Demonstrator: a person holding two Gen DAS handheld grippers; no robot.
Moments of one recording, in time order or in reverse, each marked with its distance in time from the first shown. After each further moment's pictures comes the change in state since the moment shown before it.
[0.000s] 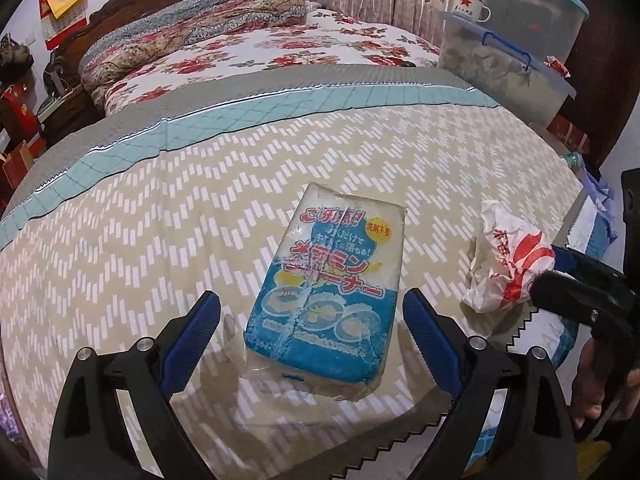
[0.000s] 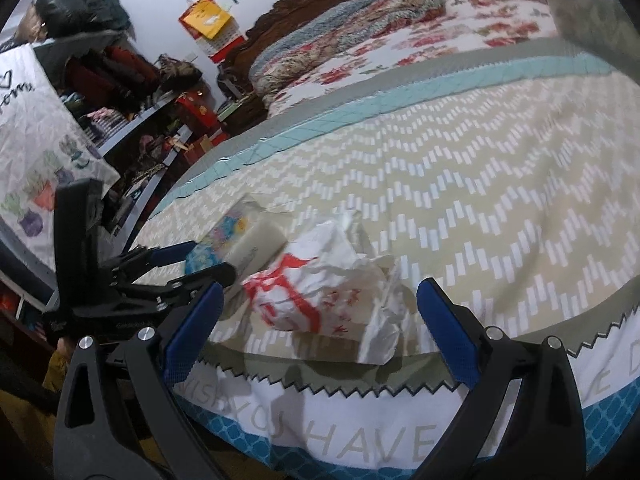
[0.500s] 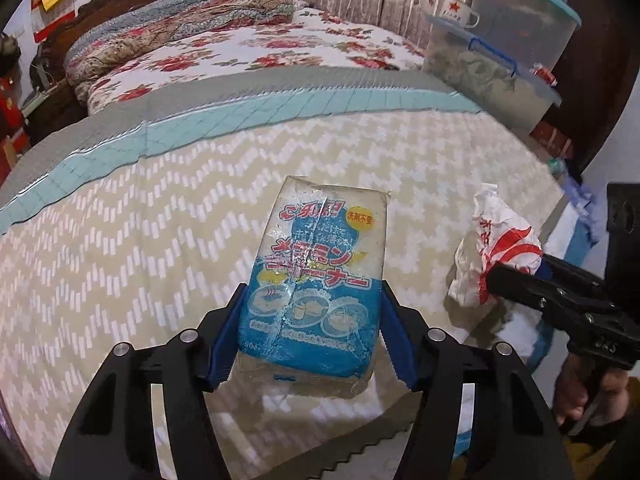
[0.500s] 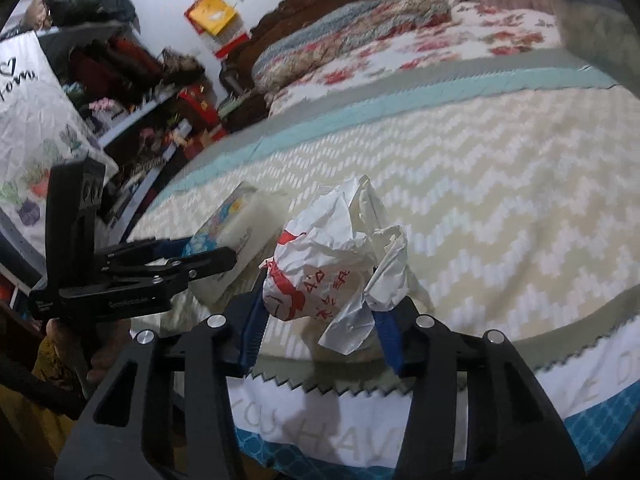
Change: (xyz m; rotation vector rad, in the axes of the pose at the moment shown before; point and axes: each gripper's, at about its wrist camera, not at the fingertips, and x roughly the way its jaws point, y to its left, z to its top) left arm -0.005 -0.002 0.016 -0.020 0.003 -0.111; right arm -0.011 0.001 0.007 -0.043 -0.037 -0.010
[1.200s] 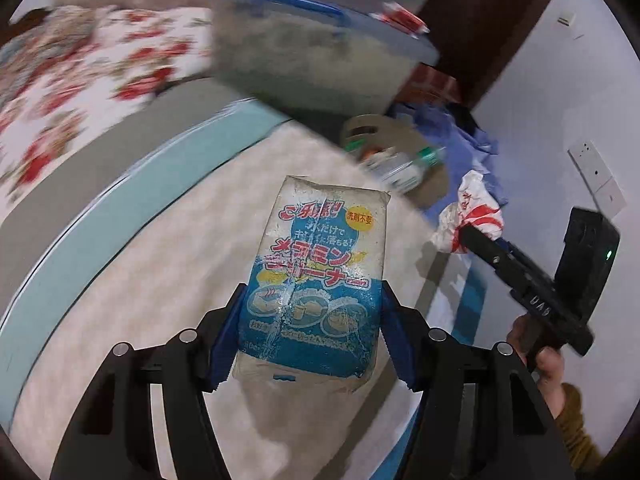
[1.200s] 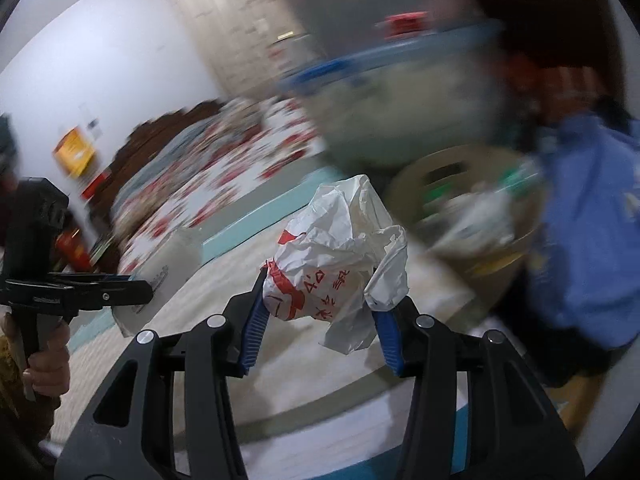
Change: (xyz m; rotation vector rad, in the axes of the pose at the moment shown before) left arm 0.140 -0.296 0.218 0.350 0.193 -0.394; right arm -0.197 -0.275 0.062 0.316 -0.379 -0.466
